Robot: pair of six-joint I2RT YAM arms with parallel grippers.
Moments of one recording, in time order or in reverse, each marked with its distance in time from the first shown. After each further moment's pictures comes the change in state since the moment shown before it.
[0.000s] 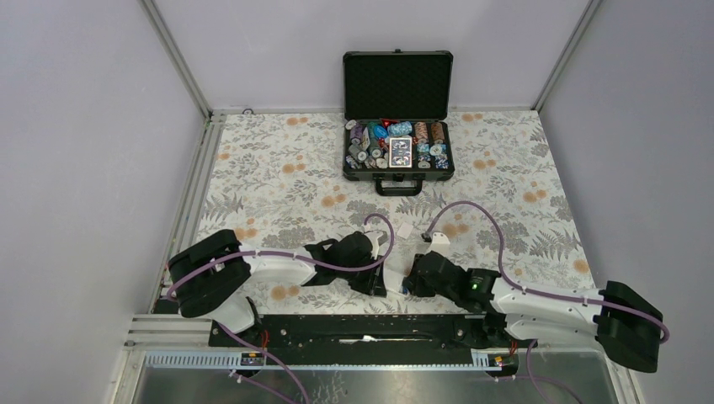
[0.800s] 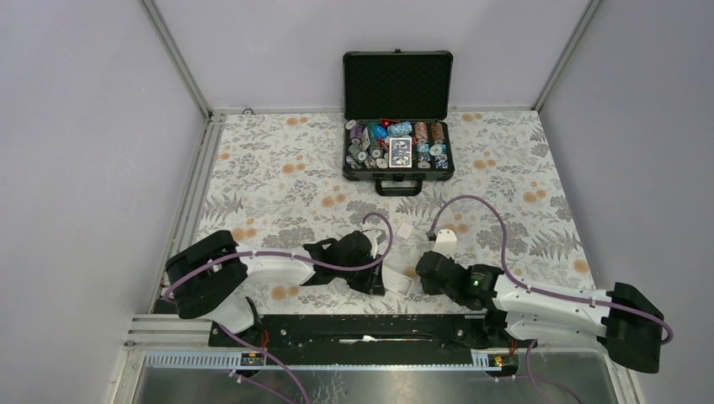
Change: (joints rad) left arm 0.000 -0.005 0.004 -0.009 -0.024 0.004; right arm 0.012 -0.070 0.079 -0.301 0.166 -0.076
